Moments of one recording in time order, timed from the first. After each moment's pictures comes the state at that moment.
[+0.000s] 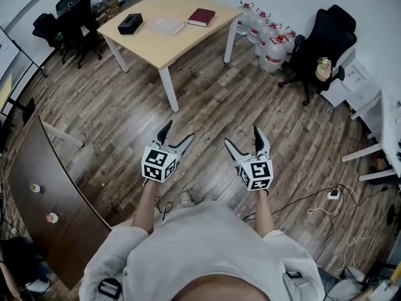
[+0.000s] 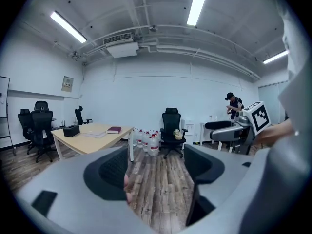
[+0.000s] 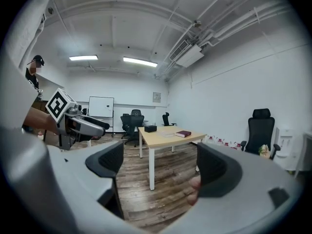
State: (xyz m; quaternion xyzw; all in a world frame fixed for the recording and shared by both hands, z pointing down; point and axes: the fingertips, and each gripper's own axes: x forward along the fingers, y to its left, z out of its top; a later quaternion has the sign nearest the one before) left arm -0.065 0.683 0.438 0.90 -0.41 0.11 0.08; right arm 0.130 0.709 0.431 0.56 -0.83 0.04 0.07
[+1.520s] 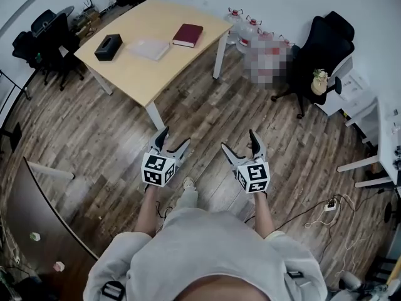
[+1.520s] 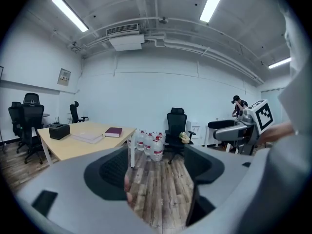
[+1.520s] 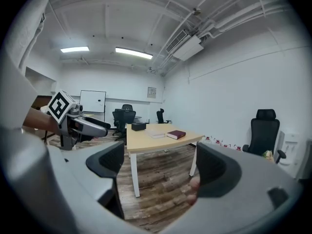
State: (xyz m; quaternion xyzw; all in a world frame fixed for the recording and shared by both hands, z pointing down) left arm -0.045 0.444 0.463 0.91 -0.40 0.11 0.10; right arm 0.149 0.484 0.445 0.57 -0.81 0.04 0.09
